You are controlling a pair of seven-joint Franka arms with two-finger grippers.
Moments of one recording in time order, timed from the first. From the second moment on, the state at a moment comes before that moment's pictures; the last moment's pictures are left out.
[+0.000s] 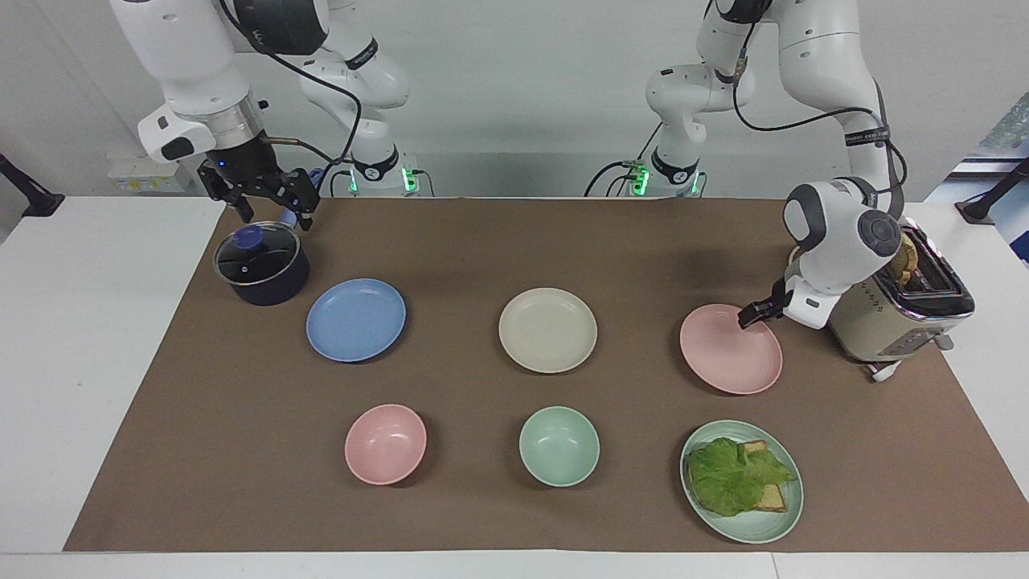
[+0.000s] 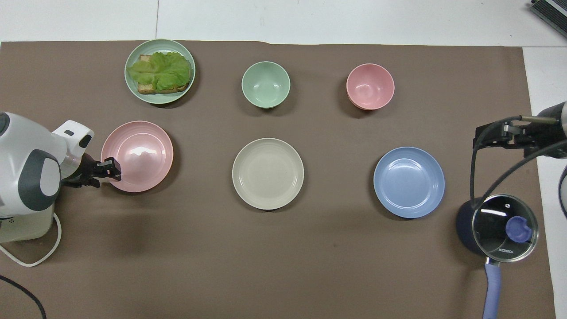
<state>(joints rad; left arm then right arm) 0.05 0.21 0.01 -2.10 -0.06 2.15 -0.17 -0.07 -0.01 0.09 -1.60 -0.01 1.59 0.19</state>
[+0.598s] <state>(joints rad) 0.05 0.18 0.00 -1.99 -0.12 1.95 -0.17 -0.07 -0.02 0.09 -1.60 -0.01 1.59 0.19</state>
